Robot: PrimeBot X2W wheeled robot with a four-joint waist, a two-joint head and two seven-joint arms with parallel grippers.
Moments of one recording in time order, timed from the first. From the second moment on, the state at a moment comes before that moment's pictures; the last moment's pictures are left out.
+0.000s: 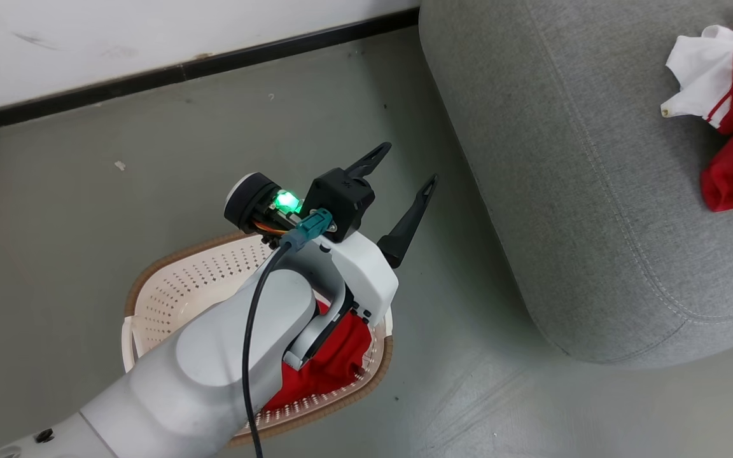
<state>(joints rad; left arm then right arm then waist) -0.90 0.13 -1.03 0.32 -0.71 0.18 -0.11 -1.01 -0.56 0.38 0.87 0.60 0.13 -0.22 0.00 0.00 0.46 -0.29</state>
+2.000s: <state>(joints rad) -0.69 0.33 -0.77 0.42 -0.82 0.29 -0.24 -0.70 -0.36 0.15 0.54 0.33 0.13 -0.25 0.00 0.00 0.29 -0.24</state>
